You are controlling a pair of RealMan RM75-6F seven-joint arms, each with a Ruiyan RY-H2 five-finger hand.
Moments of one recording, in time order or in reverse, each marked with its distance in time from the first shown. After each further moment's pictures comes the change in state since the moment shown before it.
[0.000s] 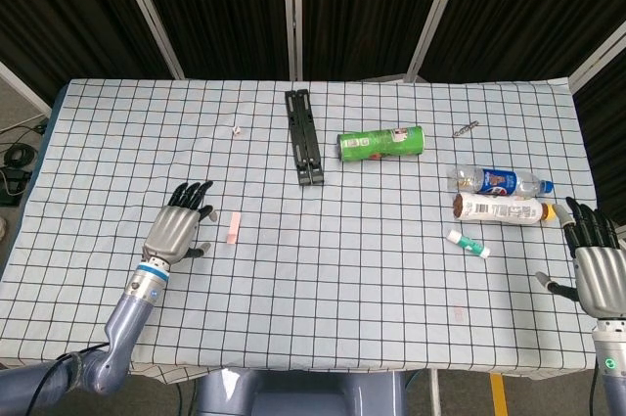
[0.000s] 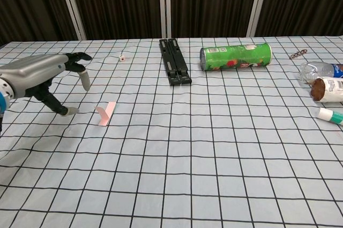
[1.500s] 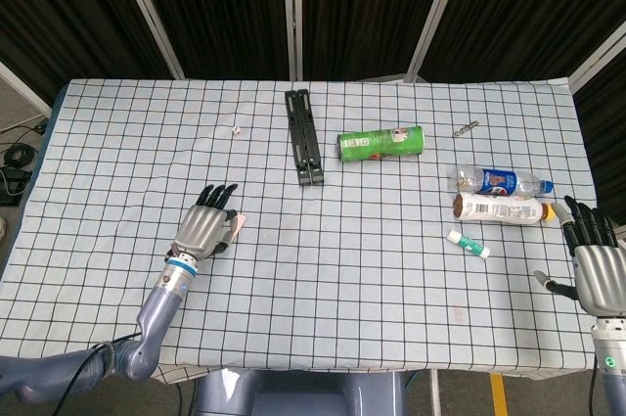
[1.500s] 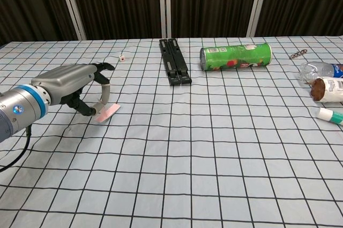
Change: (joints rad) left arm -0.066 -0.120 -0.040 0.093 -0.057 -0.062 0.040; right arm -0.004 -0.003 0.016 0.004 -0.014 -0.020 0.020
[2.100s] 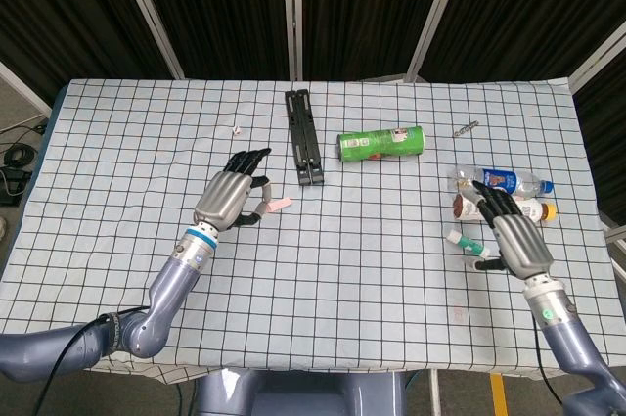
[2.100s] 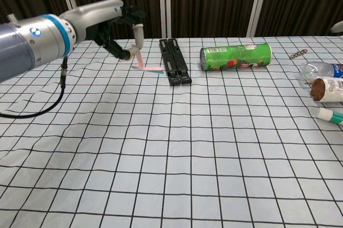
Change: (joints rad) left arm -0.147 0.127 -0.208 -0.243 -0.130 -0.085 -0.045; right arm 0.245 -0.022 0.060 -0.108 0.033 -0.368 0.151
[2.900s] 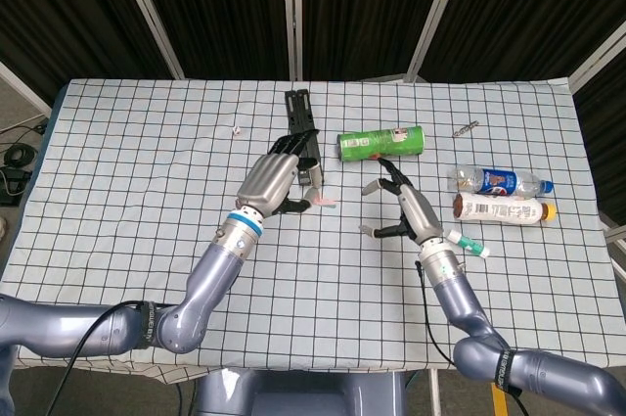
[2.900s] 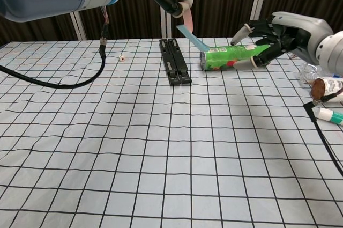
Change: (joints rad) left arm -0.258 0.015 -0.132 -0.161 -0.411 0.103 0.117; right arm 0.239 -0.328 0.175 -0.061 0.416 -0.095 -0.056
